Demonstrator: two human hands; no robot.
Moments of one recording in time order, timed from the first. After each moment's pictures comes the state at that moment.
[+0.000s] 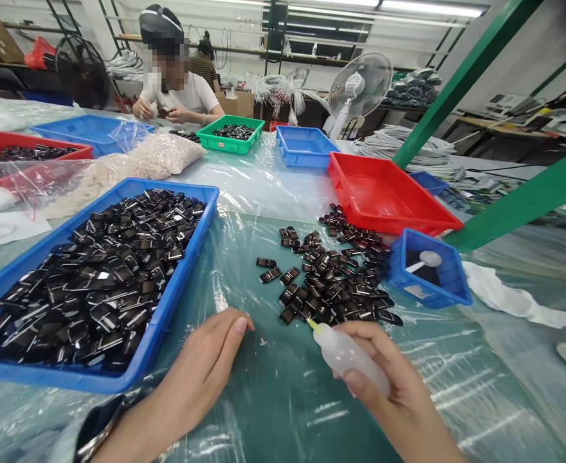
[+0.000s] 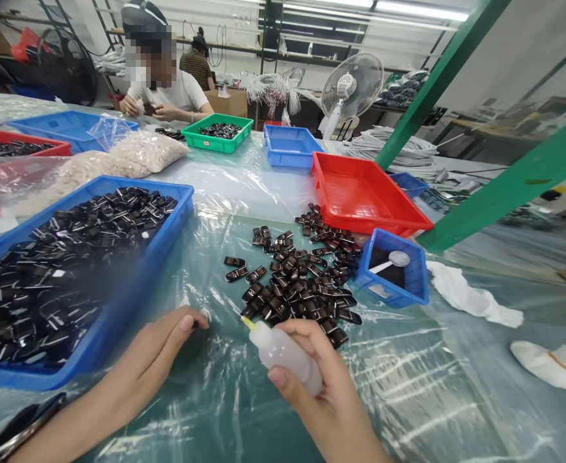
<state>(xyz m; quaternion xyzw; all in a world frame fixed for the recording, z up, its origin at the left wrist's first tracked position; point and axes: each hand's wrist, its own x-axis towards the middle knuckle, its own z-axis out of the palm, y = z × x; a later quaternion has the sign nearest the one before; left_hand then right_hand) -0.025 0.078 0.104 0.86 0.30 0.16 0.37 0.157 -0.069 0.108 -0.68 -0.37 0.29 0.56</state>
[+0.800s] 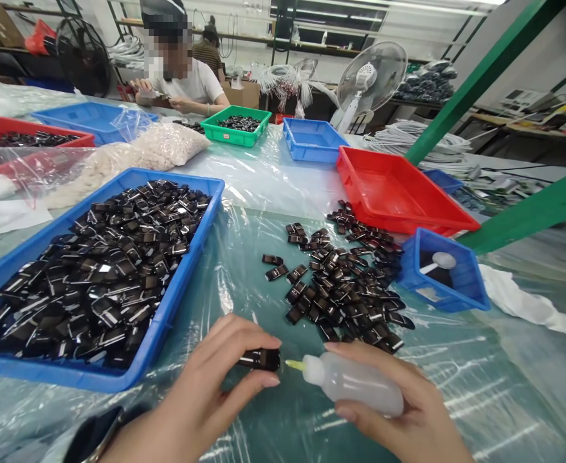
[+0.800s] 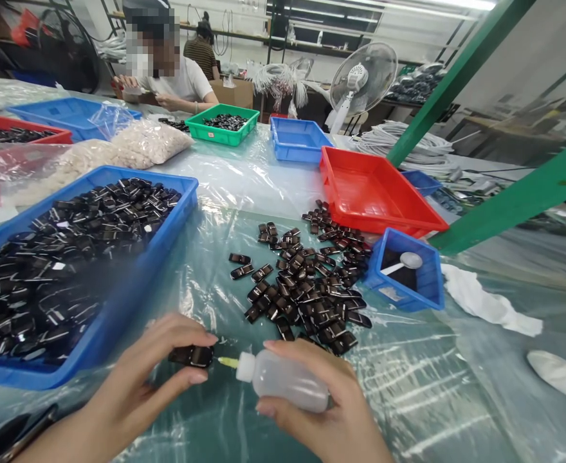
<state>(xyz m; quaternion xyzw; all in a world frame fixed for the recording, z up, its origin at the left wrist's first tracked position) -0.032 0.070 0.094 0.84 0.14 0.28 0.44 0.162 -0.069 0.107 -0.71 -0.45 0.23 0.50</state>
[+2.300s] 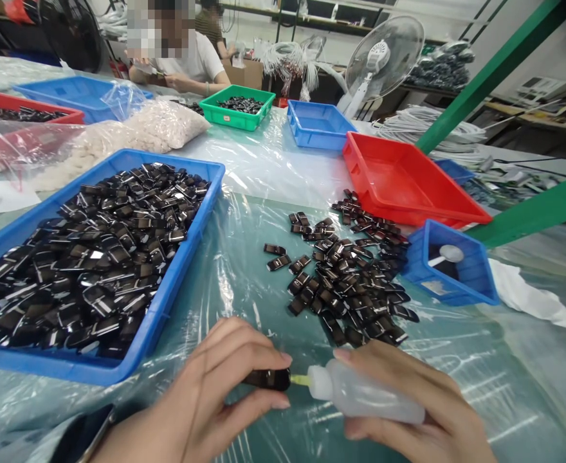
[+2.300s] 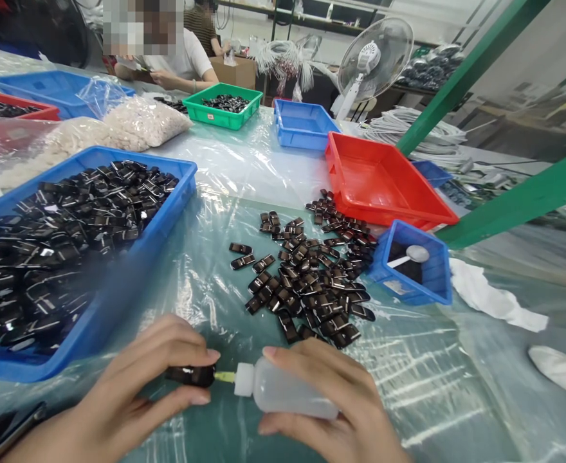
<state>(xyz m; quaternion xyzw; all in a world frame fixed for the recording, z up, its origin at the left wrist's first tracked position) -0.036 0.065 0.100 0.85 0.10 0.27 0.44 0.180 -0.076 0.115 -0.63 -0.68 0.14 0.35</state>
